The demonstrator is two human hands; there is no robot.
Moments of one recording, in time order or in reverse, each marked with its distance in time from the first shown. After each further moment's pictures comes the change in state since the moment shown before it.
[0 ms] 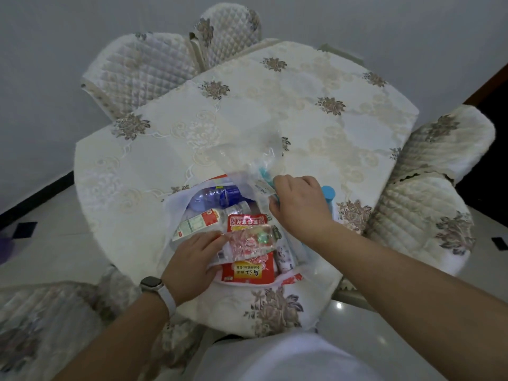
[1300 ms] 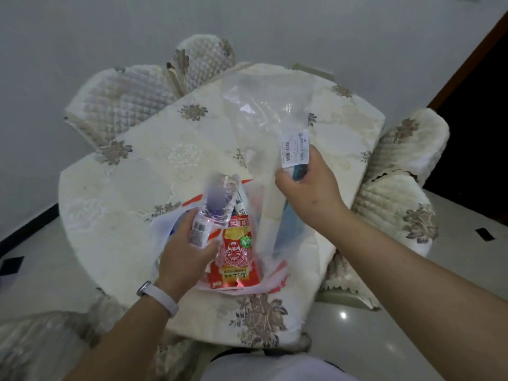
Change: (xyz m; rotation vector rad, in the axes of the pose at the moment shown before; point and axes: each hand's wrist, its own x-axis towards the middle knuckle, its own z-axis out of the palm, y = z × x) left_hand 0.037 0.065 -0.048 -0.643 0.221 -0.514; right_hand -0.015 0.017 -0.112 0.860 0.099 0.563
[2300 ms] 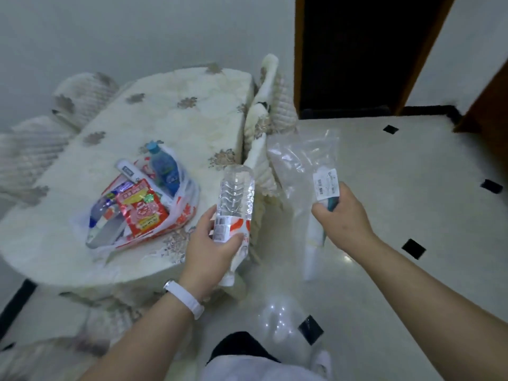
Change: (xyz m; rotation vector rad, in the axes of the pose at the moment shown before) left_hand -0.301 0.122 0.136 -0.090 -0.382 0.142; right_hand -0.381 0.161 -0.212 0.051 0.432 0.472
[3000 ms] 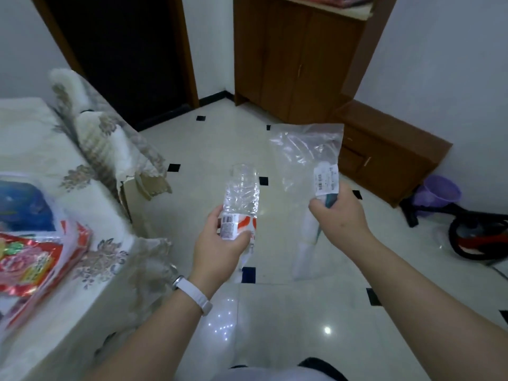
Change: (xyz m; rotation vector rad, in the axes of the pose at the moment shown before) left_hand -0.127 -0.061 -0.064 -0.070 -0.868 0.232; right_hand -0.360 -0.024 0.055 -0.039 0.830 0.396
